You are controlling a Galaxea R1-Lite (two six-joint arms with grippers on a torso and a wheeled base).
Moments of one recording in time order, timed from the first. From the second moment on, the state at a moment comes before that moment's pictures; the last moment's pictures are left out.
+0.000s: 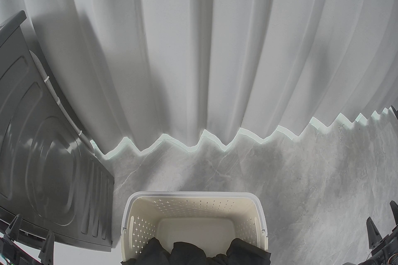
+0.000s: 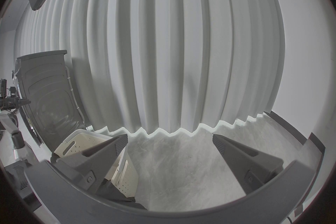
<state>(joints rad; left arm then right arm) 0.00 0.02 -0.02 0.00 -0.01 0.00 0.00 0.02 -0.02 0.00 0.03 -0.01</state>
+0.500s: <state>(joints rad) 0.00 0.02 -0.02 0.00 -0.01 0.00 0.00 0.02 -0.02 0.00 0.03 -0.01</state>
